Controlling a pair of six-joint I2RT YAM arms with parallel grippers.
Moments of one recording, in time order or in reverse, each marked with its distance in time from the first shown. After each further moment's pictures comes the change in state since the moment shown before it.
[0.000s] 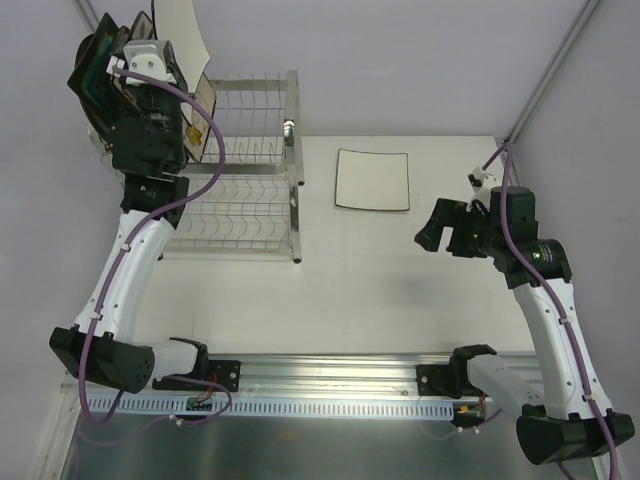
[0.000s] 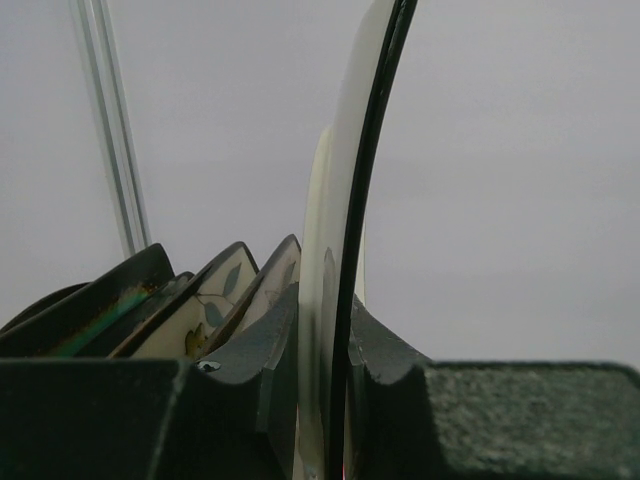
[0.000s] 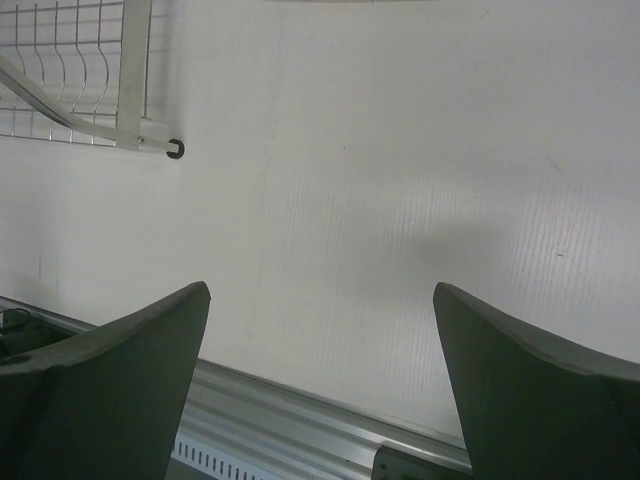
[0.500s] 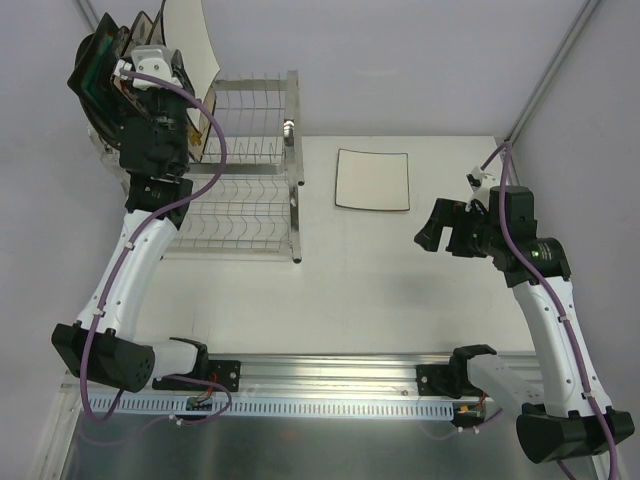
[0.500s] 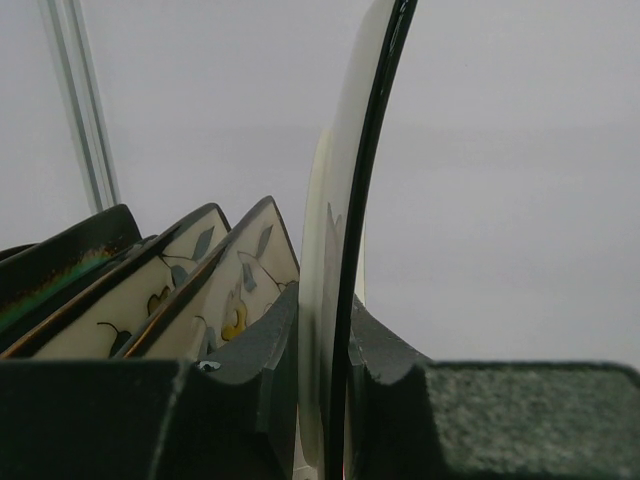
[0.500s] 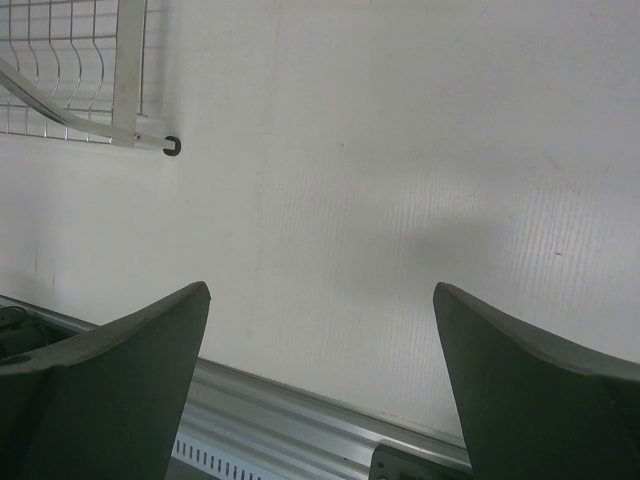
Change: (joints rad) left arm 0.003 0.006 -0.041 -0.006 0.008 -0.060; right arm 0.000 0.012 0.000 -0.003 0.000 -0.008
